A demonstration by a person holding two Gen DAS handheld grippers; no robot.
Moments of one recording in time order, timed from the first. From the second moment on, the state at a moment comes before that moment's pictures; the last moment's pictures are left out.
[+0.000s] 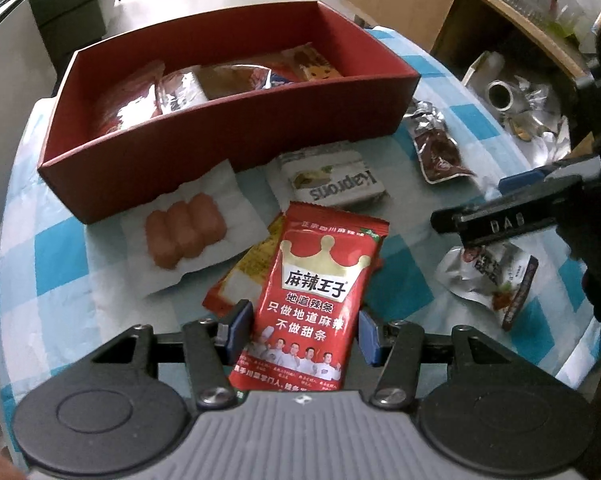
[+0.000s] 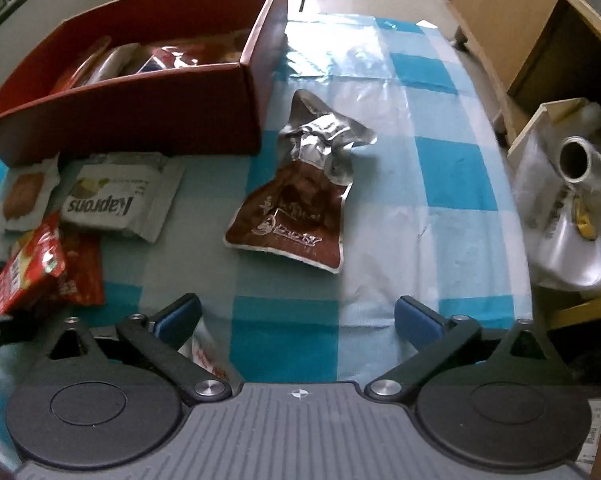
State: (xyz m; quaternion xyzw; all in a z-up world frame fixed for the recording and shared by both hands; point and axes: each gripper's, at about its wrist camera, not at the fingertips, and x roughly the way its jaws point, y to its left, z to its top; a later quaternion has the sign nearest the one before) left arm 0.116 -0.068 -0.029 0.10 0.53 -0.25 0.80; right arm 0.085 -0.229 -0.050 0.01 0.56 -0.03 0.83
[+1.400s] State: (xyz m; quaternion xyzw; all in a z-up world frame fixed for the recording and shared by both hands) left arm 0.116 -0.062 -0.024 0.10 0.53 -0.24 0.81; right arm 0.074 -0.238 -0.011 0.06 0.52 -0.05 0.85
